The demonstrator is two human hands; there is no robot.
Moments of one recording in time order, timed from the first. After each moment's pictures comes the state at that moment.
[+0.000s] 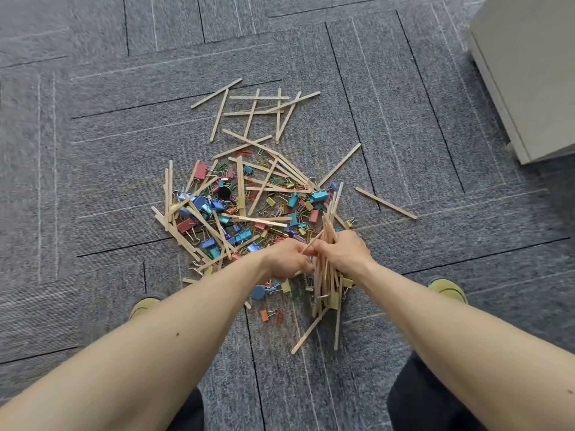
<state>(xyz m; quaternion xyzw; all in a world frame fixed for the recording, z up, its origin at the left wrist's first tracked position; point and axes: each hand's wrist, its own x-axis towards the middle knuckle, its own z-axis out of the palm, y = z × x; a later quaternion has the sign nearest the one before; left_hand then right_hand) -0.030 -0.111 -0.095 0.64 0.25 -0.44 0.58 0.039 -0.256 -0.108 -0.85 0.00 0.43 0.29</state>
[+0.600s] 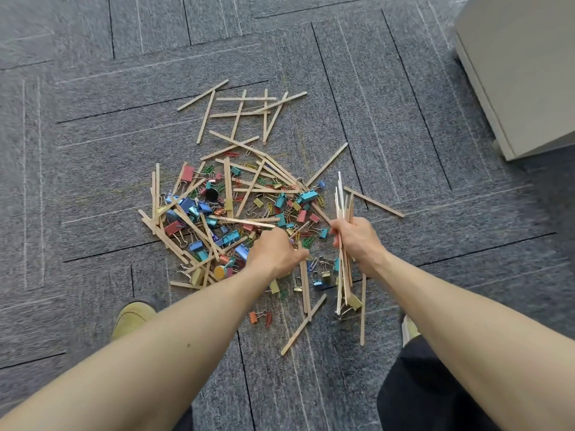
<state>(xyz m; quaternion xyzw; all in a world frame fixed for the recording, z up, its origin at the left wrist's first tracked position) -0.023 -0.134 -0.114 0.84 0.31 -0.28 0.33 0.065 -0.281 -0.097 -0.79 0.10 0.40 0.45</state>
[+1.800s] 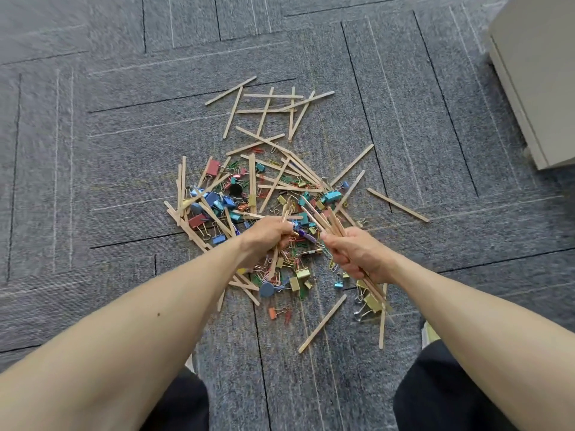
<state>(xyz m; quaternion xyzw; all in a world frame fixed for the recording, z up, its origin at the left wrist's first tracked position) -0.033 -0.070 -0.084 0.61 0.36 -0.29 0.64 0.053 -0.266 -0.082 -0.63 0.00 0.62 0.46</state>
